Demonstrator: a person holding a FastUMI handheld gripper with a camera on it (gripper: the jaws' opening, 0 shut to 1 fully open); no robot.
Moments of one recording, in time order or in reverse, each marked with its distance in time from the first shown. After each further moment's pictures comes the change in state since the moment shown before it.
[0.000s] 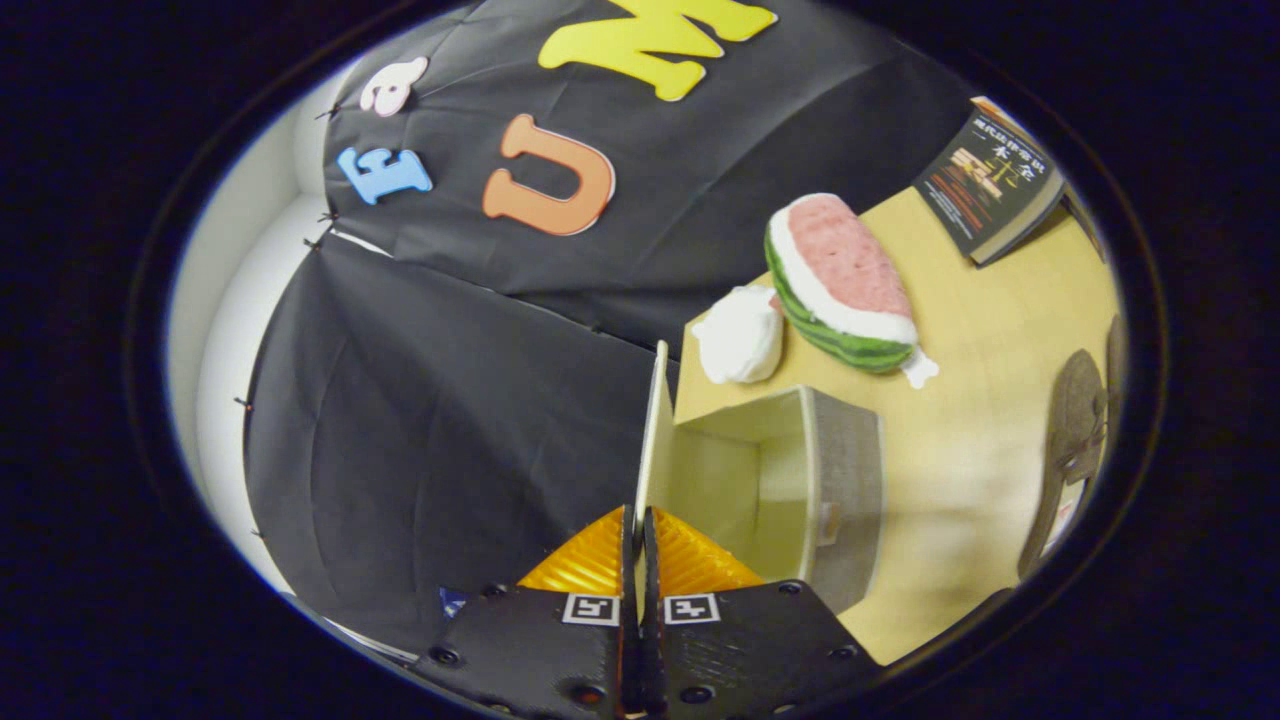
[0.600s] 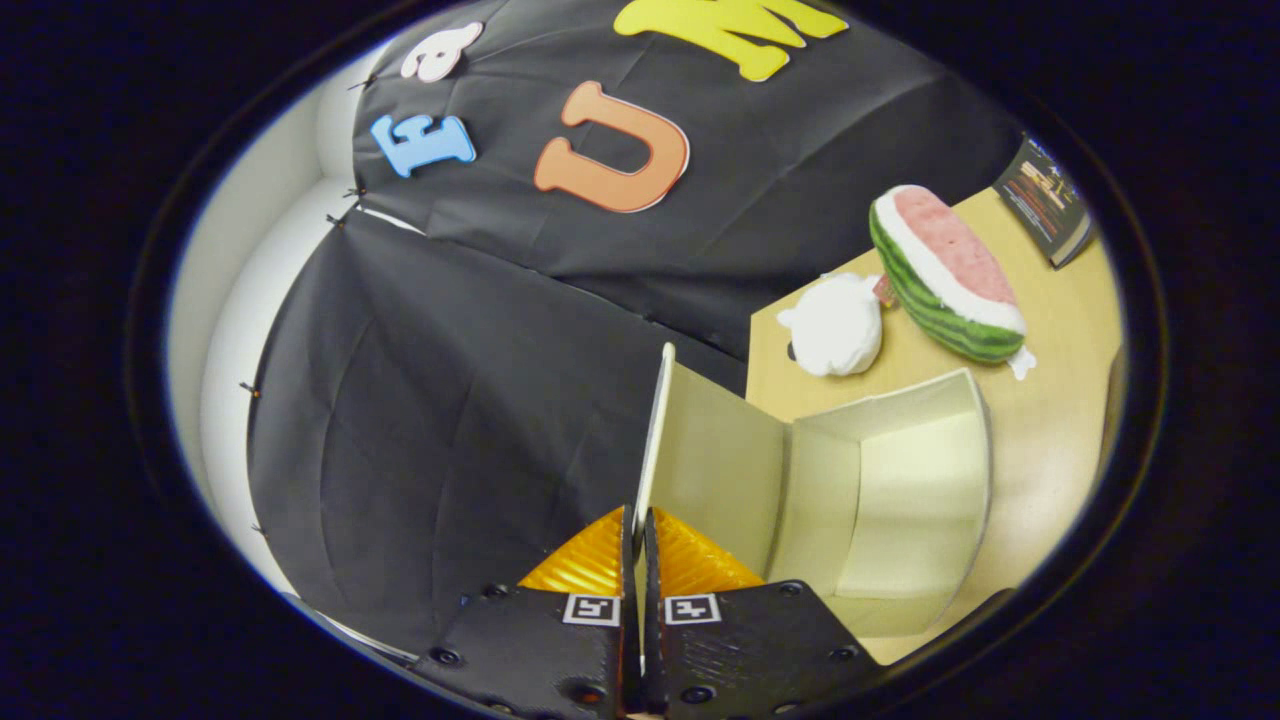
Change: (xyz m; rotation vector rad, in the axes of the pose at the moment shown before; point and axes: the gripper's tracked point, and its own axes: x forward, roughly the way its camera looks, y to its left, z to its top) arm 0.081 0.098 -0.023 -0.044 0.018 0.018
